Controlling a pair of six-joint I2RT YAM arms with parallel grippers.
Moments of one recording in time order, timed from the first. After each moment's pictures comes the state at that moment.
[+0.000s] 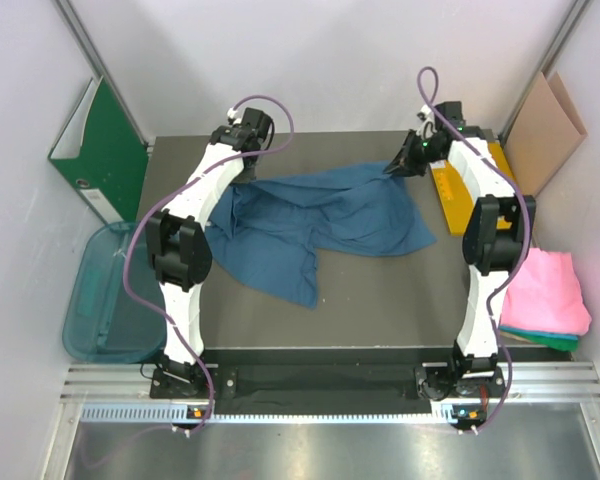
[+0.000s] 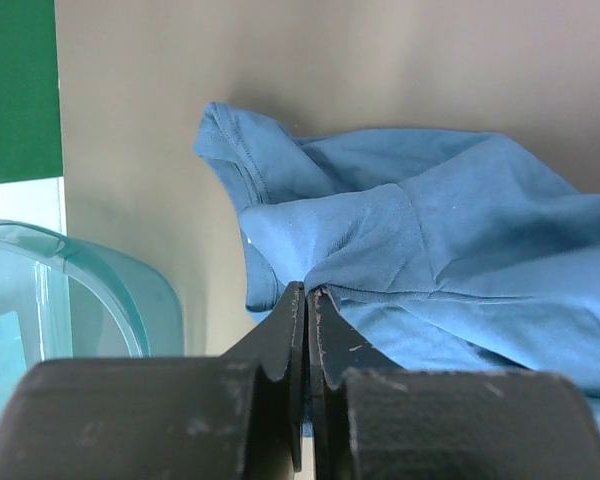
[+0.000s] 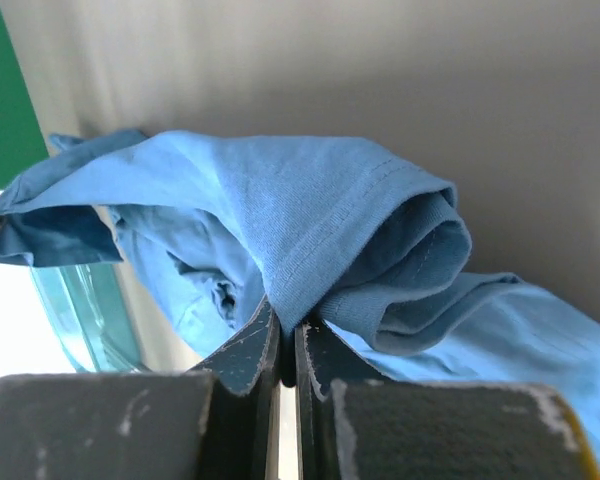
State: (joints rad) left arm -0.34 2.09 2.05 -1.06 -0.56 -0.30; right arm 0.07 2.16 1.95 -0.75 -0.58 0.46
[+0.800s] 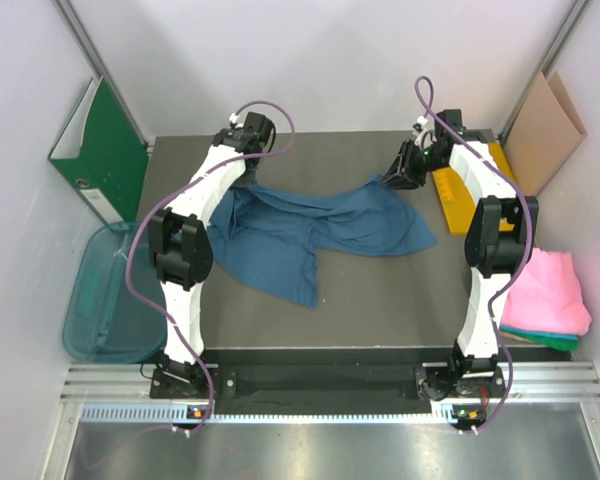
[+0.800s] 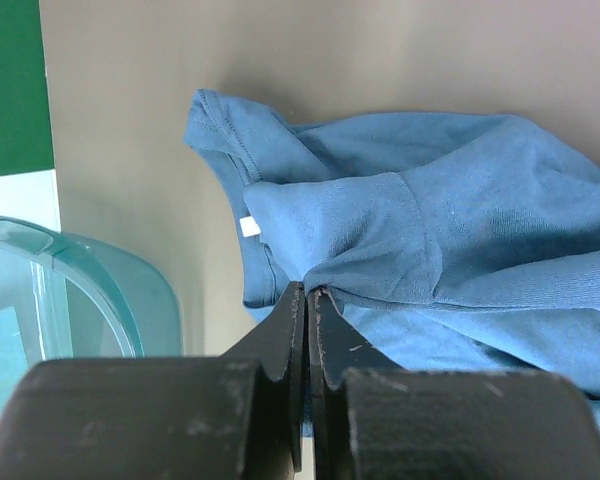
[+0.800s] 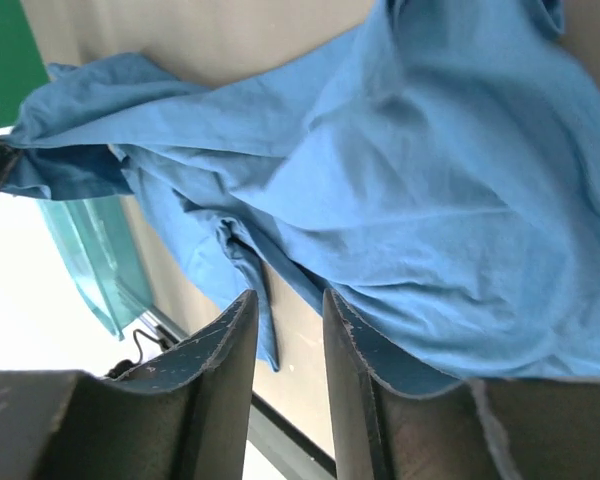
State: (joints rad) left arm -0.34 2.10 2.03 -1.06 -0.55 -0.29; right arm 0.05 2.11 1.88 -0.85 -0.68 0.40
